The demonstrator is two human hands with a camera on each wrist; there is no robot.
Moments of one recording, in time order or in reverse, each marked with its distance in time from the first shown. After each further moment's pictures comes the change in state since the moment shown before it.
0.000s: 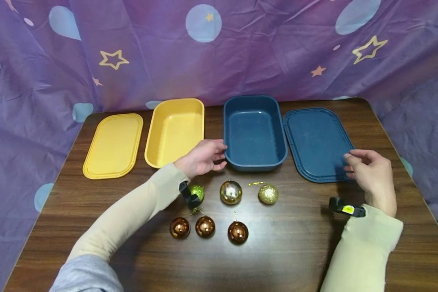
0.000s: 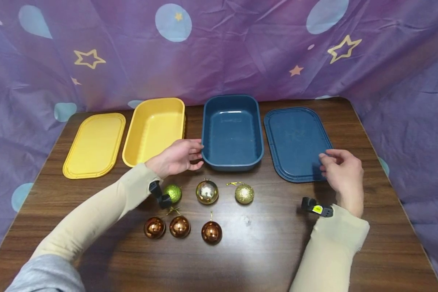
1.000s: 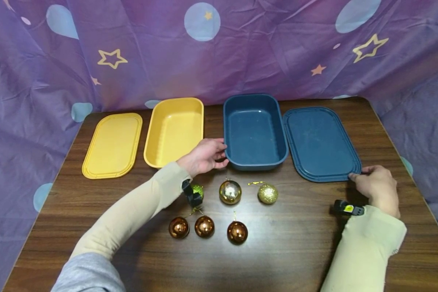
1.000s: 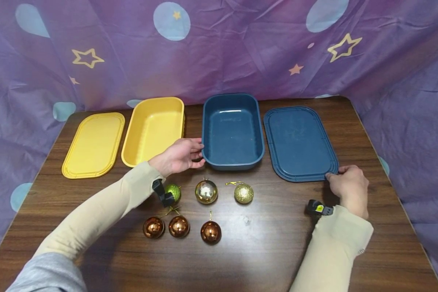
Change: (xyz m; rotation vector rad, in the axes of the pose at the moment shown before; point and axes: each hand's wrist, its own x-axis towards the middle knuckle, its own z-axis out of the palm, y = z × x) left_hand 0.008 -0.001 0.002 -0.043 -0.007 -0.023; right_hand -0.001 0.021 -0.018 -0.497 -0.105 0.217
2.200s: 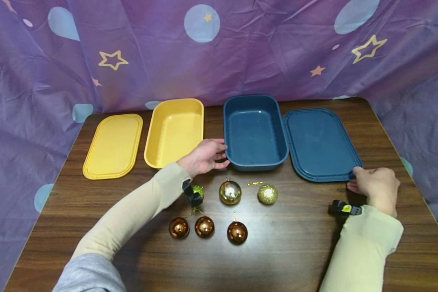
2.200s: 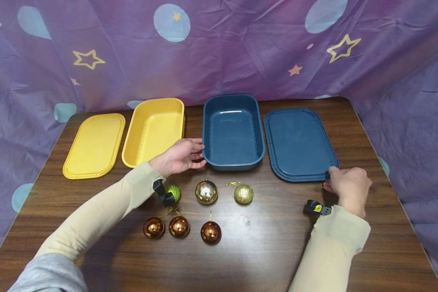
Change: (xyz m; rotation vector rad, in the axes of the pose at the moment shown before) left_hand 0.002 -0.001 0.001 0.020 0.033 0.015; right_hand 0.000 -0.003 0.004 0.230 0.020 0.120
